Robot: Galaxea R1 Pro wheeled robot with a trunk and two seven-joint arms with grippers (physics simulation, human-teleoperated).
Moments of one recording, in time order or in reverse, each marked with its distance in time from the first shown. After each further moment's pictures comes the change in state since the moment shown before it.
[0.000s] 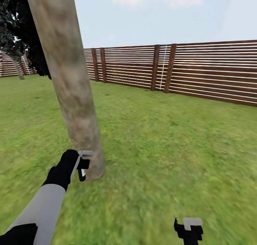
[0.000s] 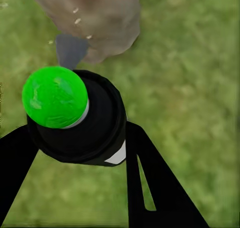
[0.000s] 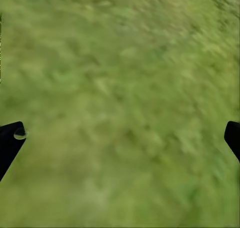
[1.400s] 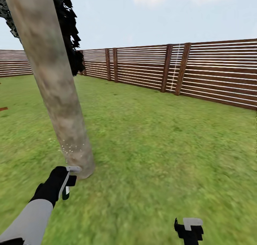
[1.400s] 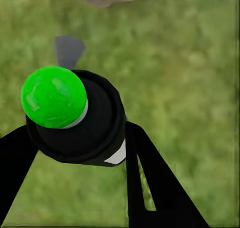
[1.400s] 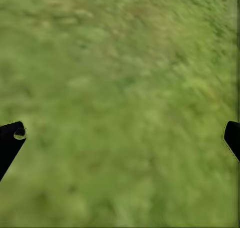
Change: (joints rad) left arm 0.108 0.089 0.054 0.099 -0.003 -0.107 0.082; right arm 0.000 -0.003 0.000 0.001 0.003 0.000 0.001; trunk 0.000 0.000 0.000
